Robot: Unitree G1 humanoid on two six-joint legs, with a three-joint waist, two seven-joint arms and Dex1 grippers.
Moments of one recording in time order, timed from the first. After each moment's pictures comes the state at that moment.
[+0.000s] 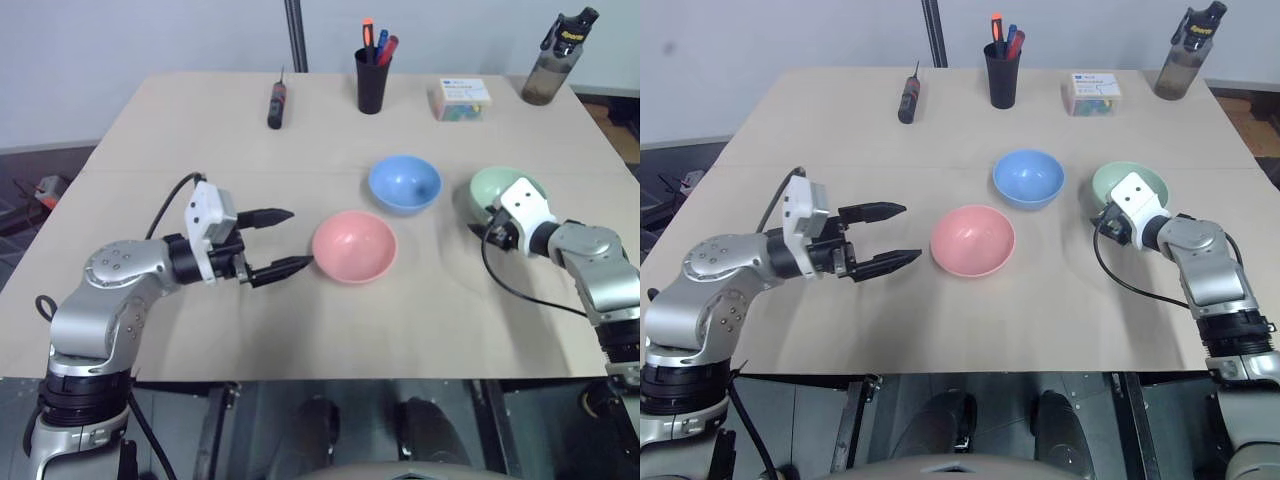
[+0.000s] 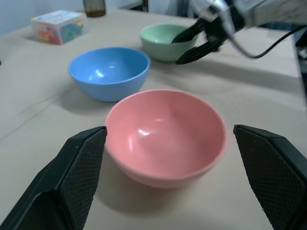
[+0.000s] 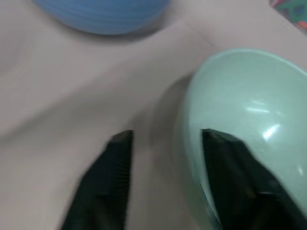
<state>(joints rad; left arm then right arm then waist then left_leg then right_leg) -0.27 0.72 0.22 -0.33 -0.59 0.54 -1.09 -0.53 -0.70 0.08 0.16 0.07 0.42 0.69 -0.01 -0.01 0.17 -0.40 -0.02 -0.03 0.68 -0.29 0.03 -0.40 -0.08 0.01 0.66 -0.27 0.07</state>
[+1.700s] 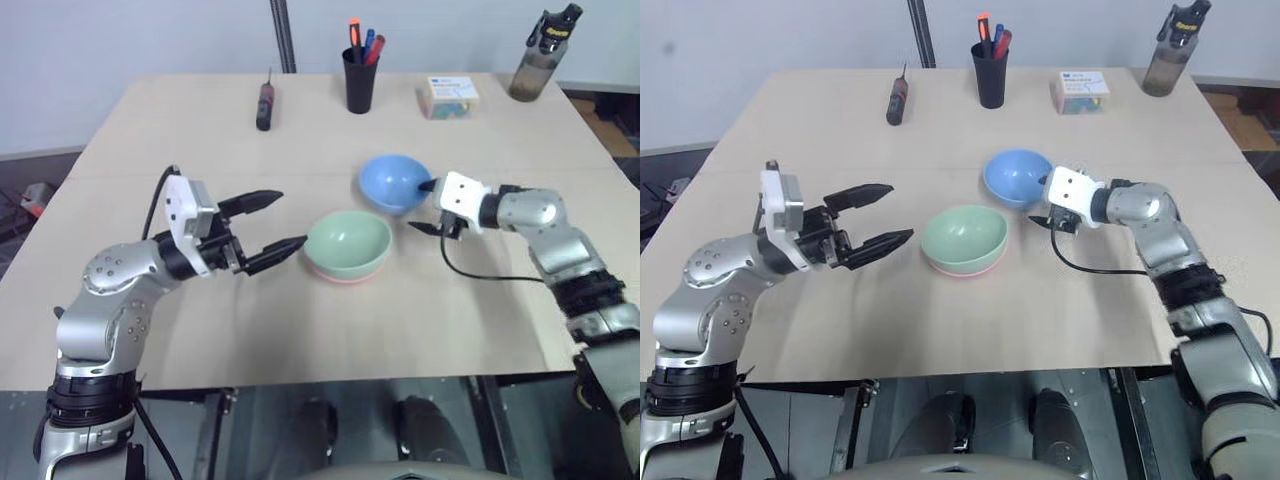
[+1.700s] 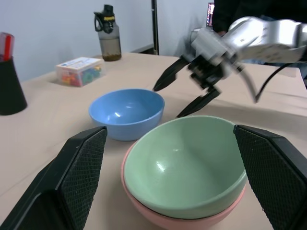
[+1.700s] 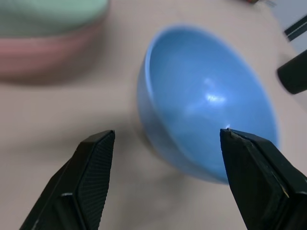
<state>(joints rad) -0.26 0.68 0.23 -0.27 -0.62 0.36 -1.01 -0.87 -0.54 0.34 0.62 -0.12 -0.22 0.88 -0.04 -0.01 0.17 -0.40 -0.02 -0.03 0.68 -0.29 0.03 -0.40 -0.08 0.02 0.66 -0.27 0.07</state>
